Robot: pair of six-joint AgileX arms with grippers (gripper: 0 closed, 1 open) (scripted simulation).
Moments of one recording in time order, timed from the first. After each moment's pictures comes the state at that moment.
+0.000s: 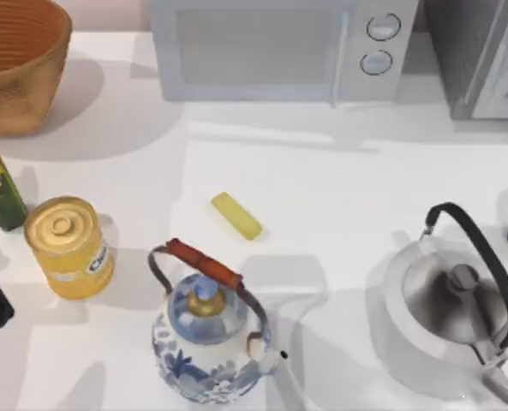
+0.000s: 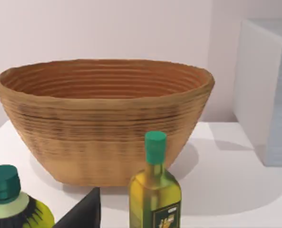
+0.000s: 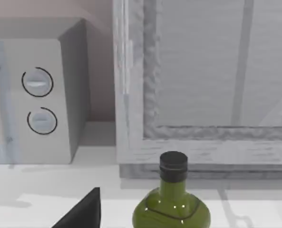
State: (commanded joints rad) left arm 0.00 0.00 0.00 0.00 0.00 0.00; right arm 0.00 0.00 0.00 0.00 0.00 0.00
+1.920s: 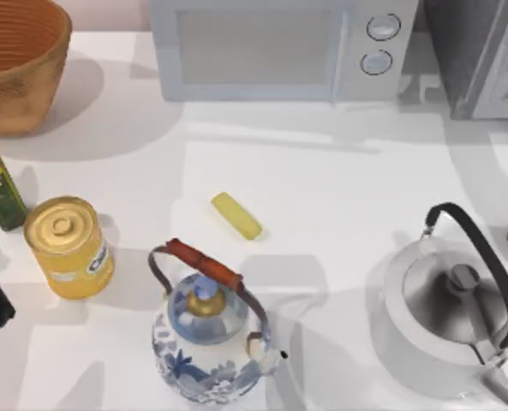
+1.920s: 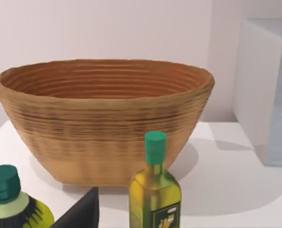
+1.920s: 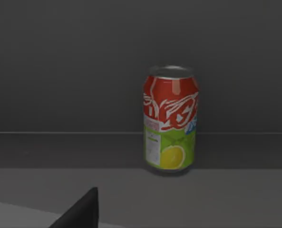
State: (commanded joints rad) left arm 0.00 0.00 0.00 0.00 0.00 0.00; right arm 0.18 1.33 1.74 -0.42 0.20 0.02
